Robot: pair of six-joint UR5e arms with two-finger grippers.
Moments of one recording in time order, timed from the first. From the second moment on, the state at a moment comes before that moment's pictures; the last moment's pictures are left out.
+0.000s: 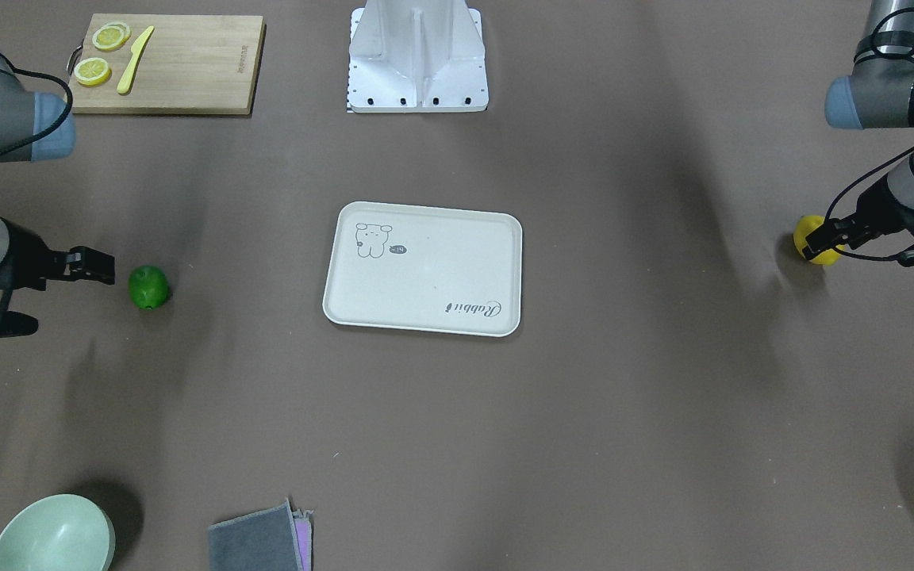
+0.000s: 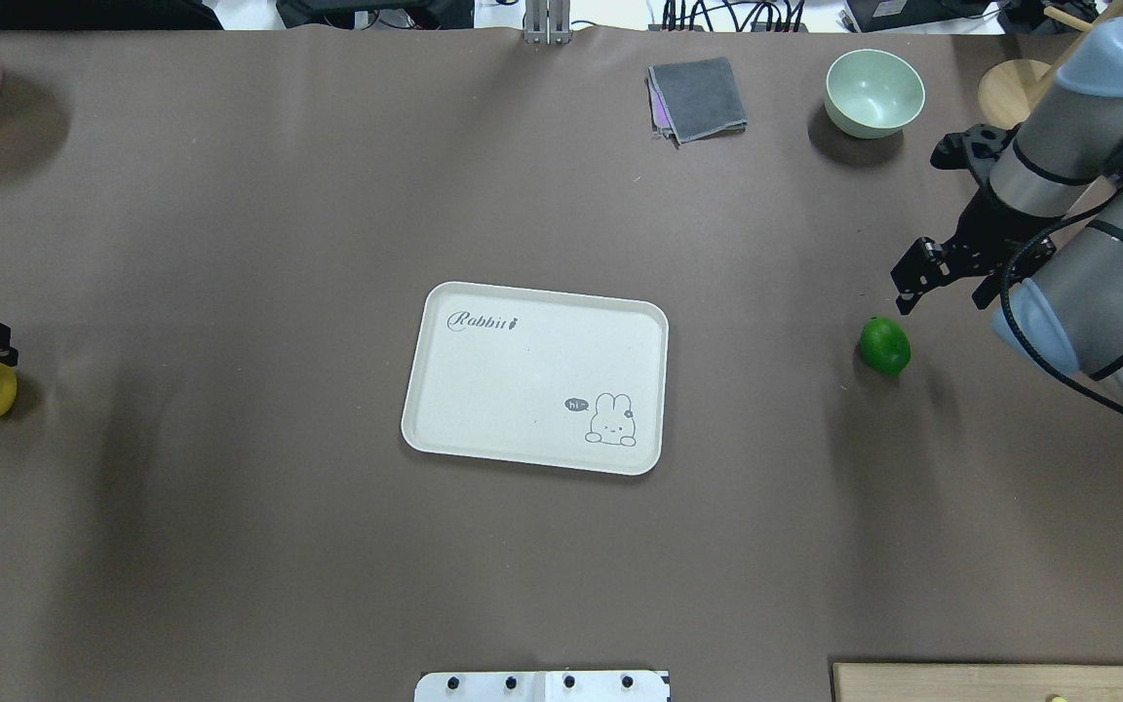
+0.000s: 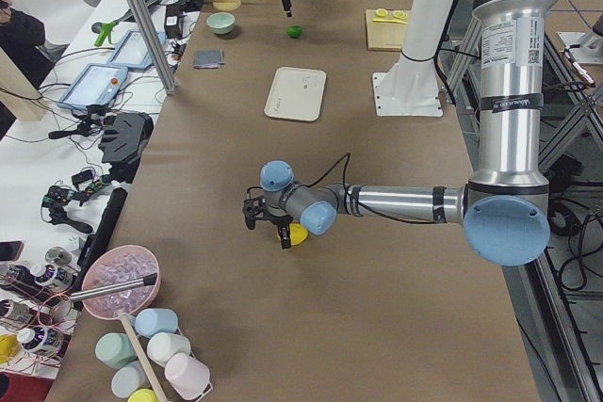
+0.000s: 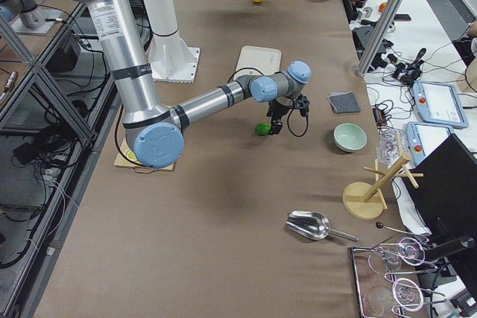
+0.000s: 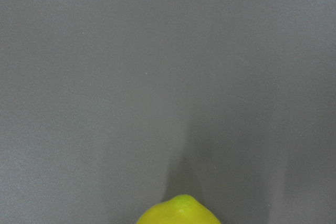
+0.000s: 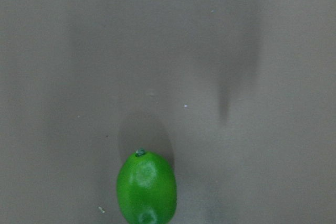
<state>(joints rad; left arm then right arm) -1.06 -1.51 -1.54 -2.16 -2.24 -0.90 0.98 -1.27 1.66 -1.68 2.35 0.51</state>
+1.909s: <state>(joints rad) -1.23 -1.86 -1.64 -1.43 -2.36 -0.52 0.89 -1.23 1.52 -1.60 2.33 0.50</state>
